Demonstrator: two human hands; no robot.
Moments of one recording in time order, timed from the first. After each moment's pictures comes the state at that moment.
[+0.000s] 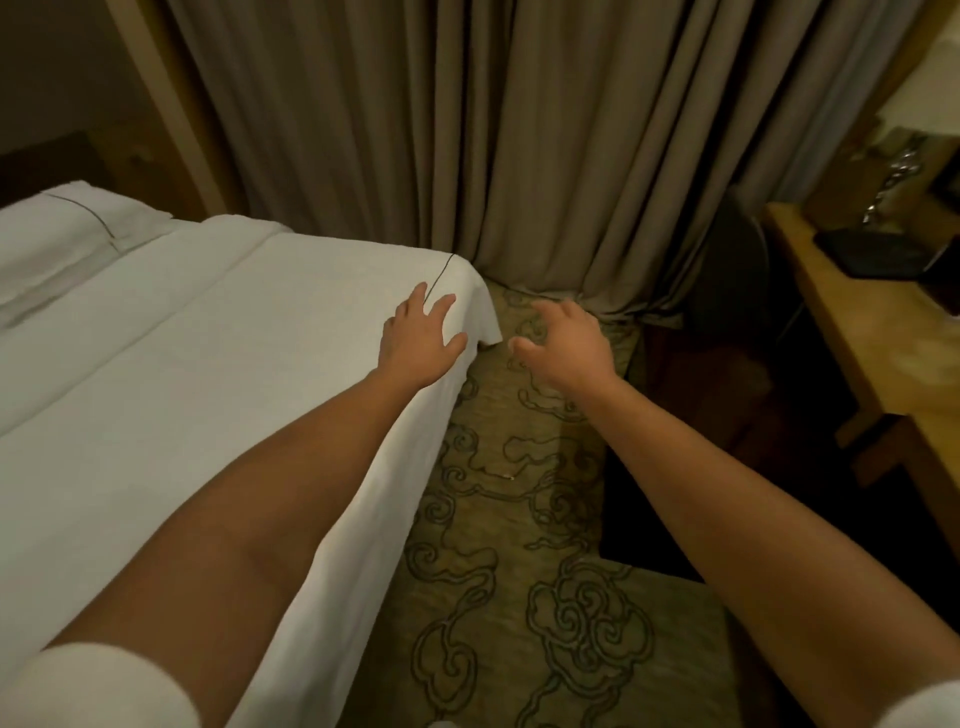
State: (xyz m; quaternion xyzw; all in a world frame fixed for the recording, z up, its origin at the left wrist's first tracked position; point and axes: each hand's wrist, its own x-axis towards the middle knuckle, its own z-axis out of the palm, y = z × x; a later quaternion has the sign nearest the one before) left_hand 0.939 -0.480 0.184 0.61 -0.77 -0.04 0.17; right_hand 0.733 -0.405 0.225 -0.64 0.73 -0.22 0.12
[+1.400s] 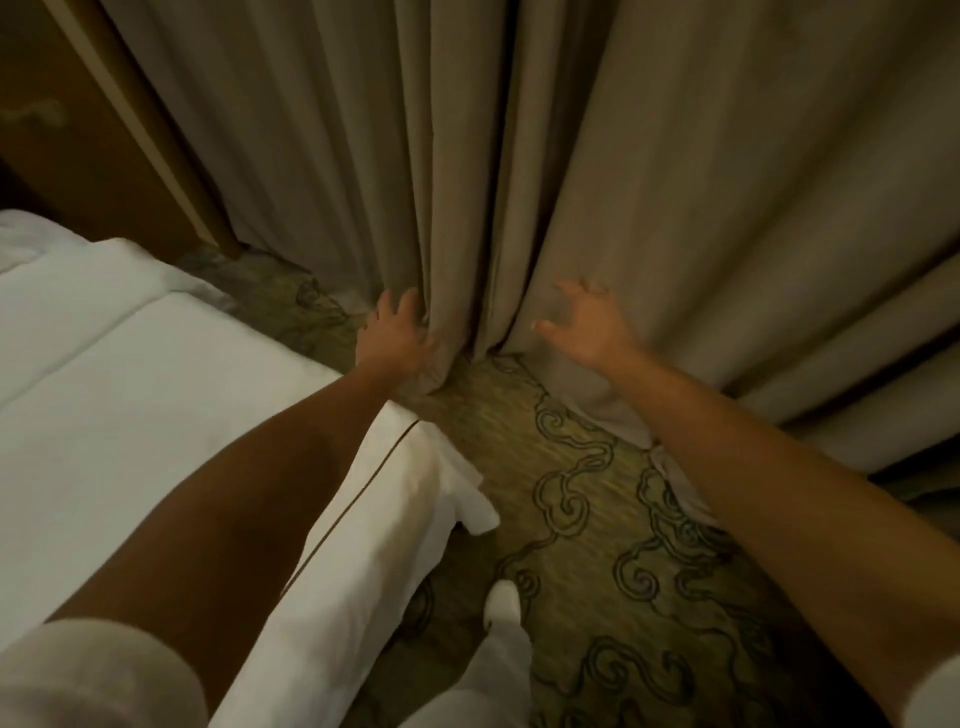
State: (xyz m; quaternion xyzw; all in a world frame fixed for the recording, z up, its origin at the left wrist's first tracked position) left_hand 0.734 -1.640 0.063 0.76 -0.62 -0.13 0.15; right_hand 0.463 -1.660 0.133 -0.75 0.62 -0.10 0.18
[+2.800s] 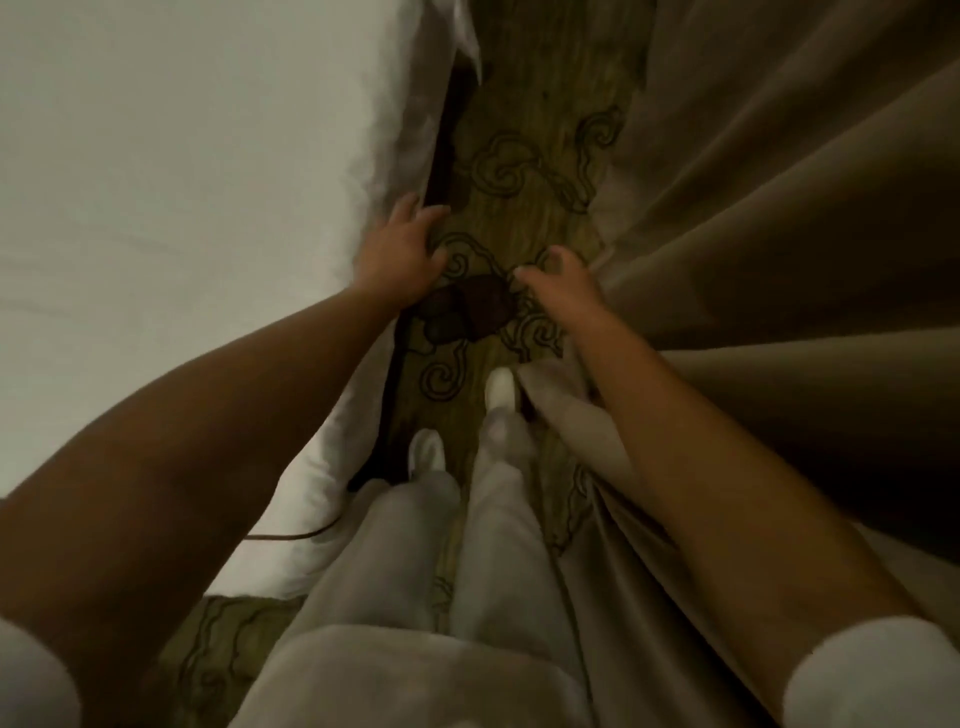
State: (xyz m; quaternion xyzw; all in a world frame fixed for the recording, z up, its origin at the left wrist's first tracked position) left_hand 1.080 -2.015 -0.226 0.95 -0.12 -0.20 0.20; right_hand 1.007 -2.227 -0.223 -0.79 0.34 0.22 0.45
